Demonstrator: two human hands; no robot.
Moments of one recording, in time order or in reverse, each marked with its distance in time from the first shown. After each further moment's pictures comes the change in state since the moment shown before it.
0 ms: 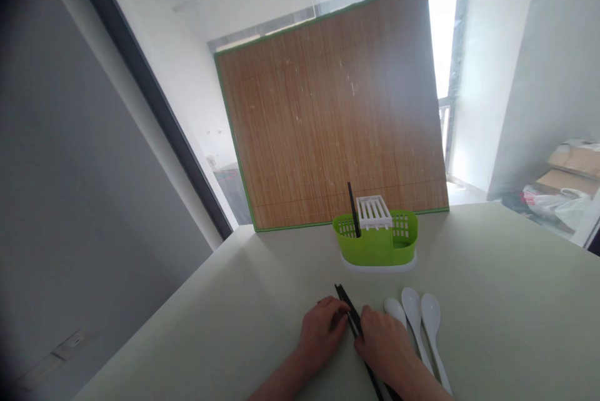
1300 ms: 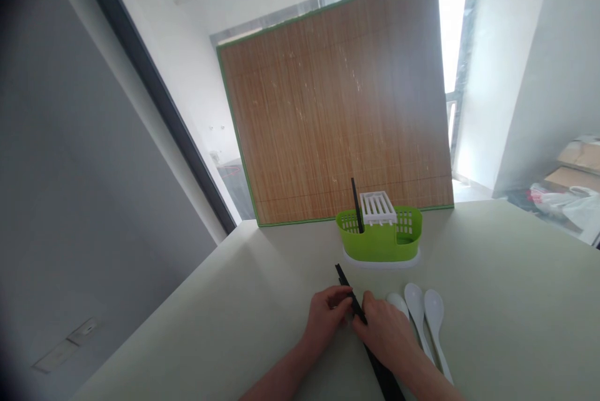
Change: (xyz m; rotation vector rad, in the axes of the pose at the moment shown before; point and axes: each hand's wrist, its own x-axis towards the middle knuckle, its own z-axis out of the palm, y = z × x) left_hand 0.015 0.003 0.015 -0.758 0.080 -0.296; right_hand 0.004 0.002 -0.007 0.157 0.038 0.028
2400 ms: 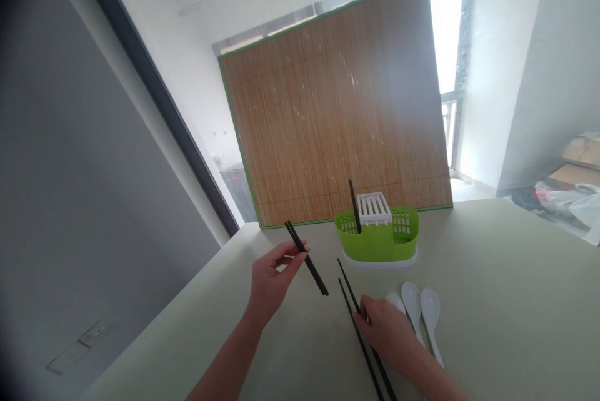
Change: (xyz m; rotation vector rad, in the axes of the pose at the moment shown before) left_hand -0.011 0.141 -0.074 0.277 0.287 0.500; right_hand 0.001 0.019 0.005 0.160 0.010 -0.117
